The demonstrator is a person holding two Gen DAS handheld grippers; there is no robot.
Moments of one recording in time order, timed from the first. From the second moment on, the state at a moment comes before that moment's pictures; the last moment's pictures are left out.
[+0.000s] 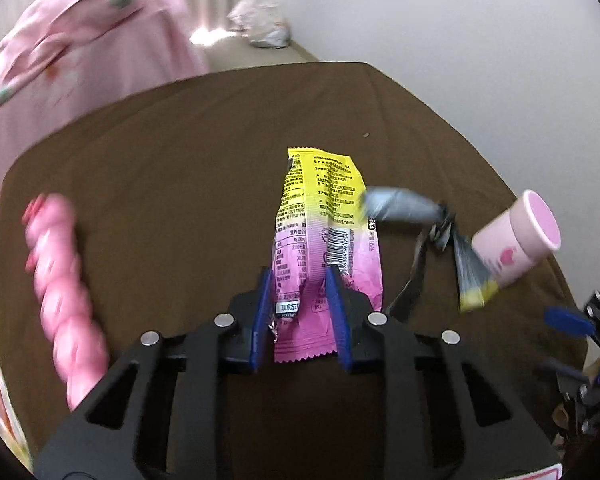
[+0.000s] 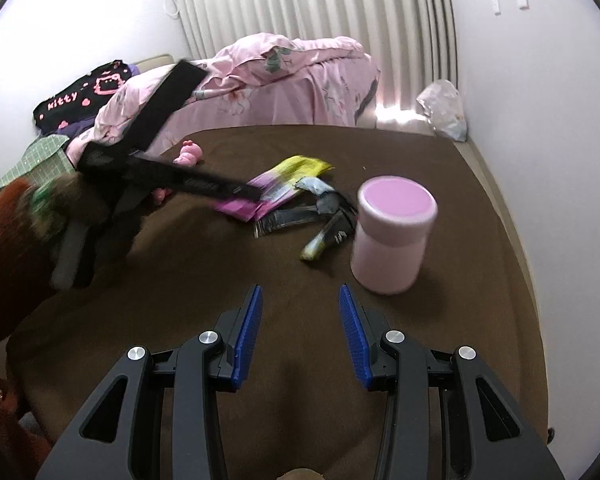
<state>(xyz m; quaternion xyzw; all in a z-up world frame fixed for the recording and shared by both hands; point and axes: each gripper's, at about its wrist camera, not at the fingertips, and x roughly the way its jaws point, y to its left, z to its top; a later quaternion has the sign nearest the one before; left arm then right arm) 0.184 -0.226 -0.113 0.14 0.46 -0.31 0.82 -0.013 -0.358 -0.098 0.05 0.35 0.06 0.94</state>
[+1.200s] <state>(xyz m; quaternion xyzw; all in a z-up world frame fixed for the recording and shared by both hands) 0.125 -0.131 -0.090 -0.01 0.42 -0.26 0.87 -0.025 -0.382 -0.105 0.09 0.41 0.06 0.91</state>
